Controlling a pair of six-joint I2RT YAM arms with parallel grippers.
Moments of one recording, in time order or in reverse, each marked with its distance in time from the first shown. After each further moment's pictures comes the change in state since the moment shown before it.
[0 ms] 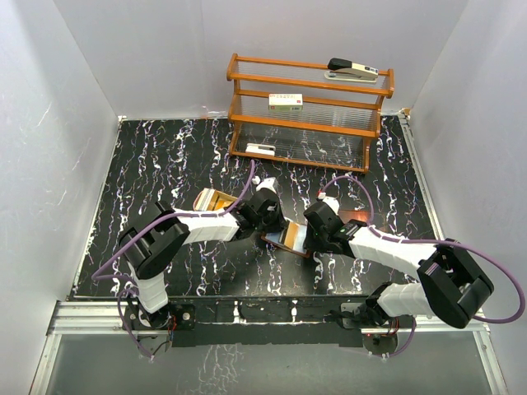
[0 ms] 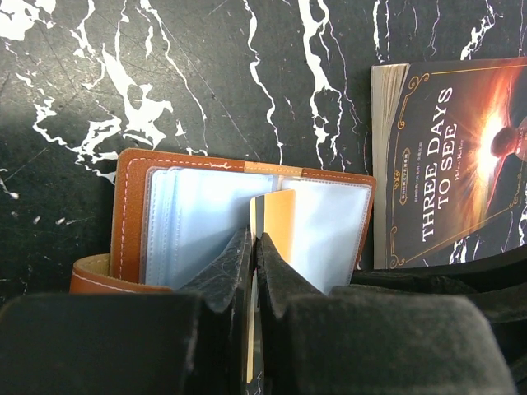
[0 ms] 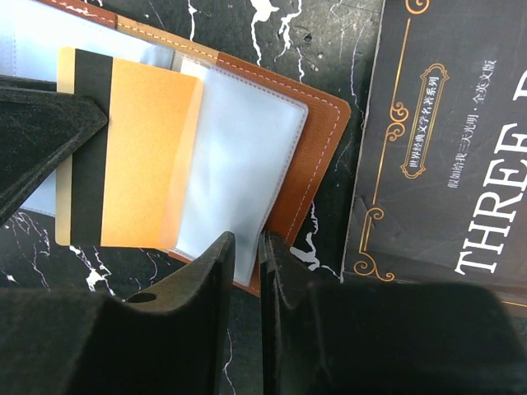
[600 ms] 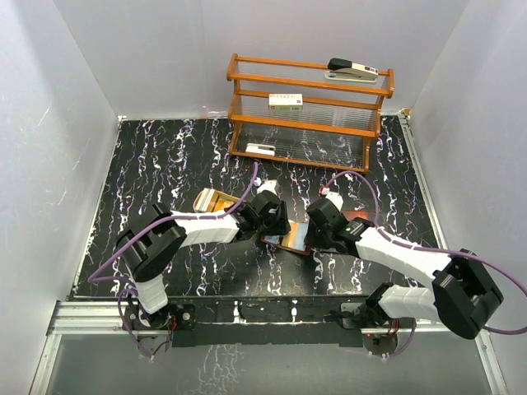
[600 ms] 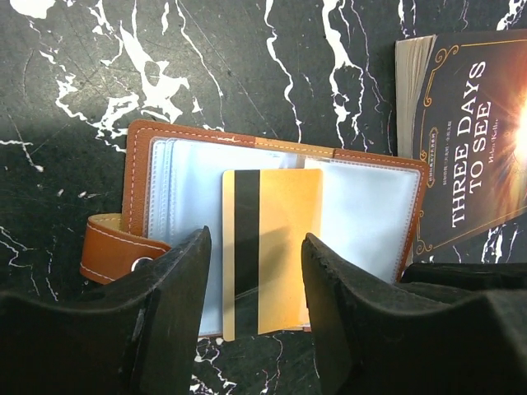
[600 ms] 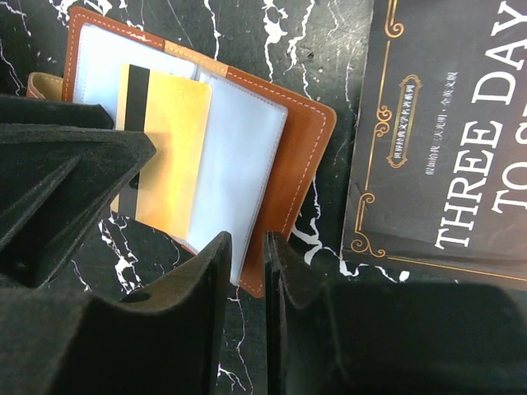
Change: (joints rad) left arm -0.018 -0.022 0.002 -0.066 -0.050 0.042; right arm 0.000 -0.072 0.046 -0.092 0.023 0.005
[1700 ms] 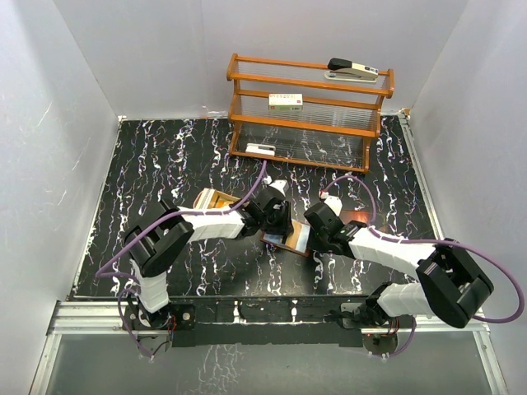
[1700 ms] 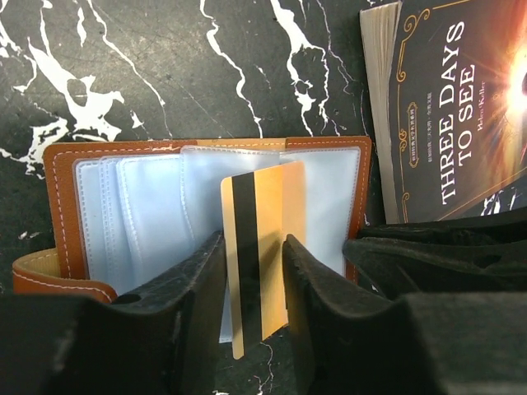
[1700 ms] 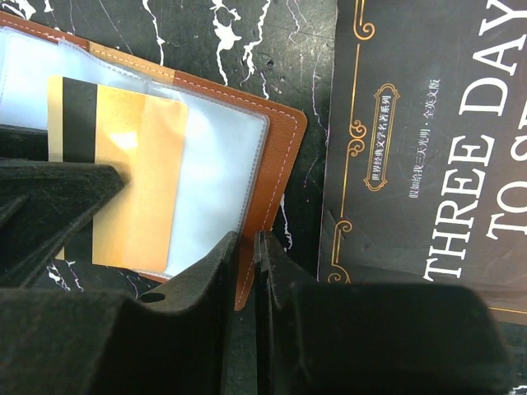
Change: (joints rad) left arm 0.003 0.059 0.063 -0.013 0.133 0.090; right arm -0.001 0.077 -0.060 0.107 0.057 0.002
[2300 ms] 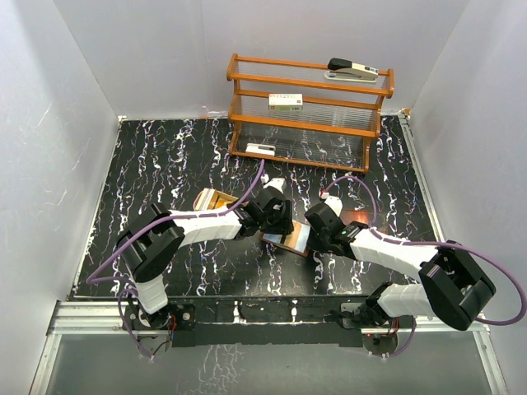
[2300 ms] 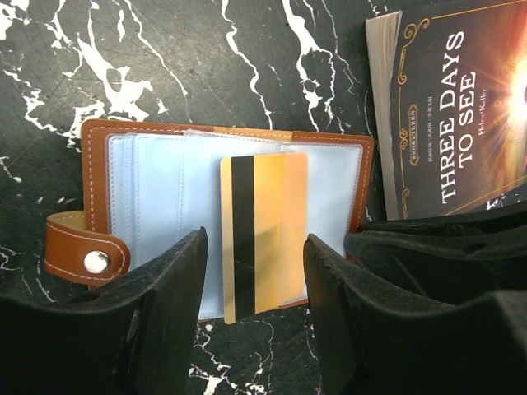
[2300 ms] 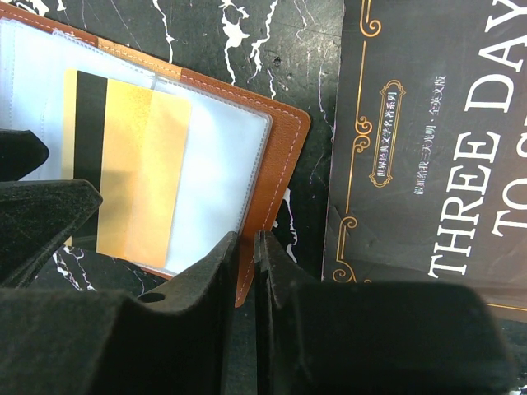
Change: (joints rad) left arm -0.021 -0.061 0.017 -0.098 -0.100 -0.005; right arm 0.000 -0.021 -0.008 0.004 -0.006 0.003
